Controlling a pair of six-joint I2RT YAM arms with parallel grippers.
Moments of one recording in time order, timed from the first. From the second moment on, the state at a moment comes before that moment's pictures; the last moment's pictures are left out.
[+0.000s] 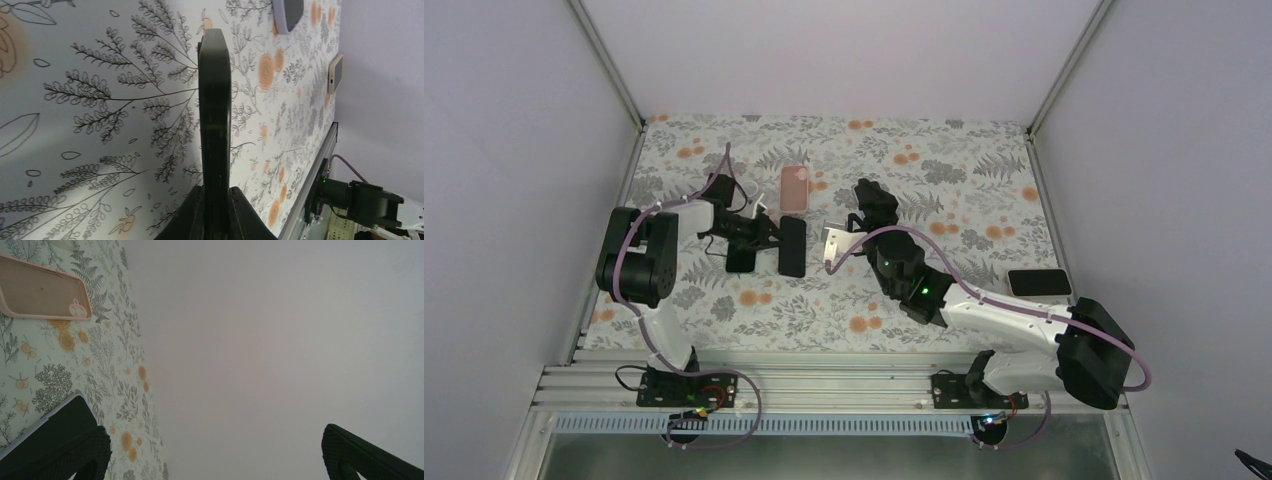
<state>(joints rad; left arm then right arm) -0.12 1.84 1.01 -0.43 0.95 -0.18 0.99 1.25 0.70 0.48 0.64 -1.31</state>
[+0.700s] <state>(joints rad) -0.12 1.87 1.03 -0.44 0.87 -0.17 0.99 1.25 0.73 0.41 0.63 -1.28</state>
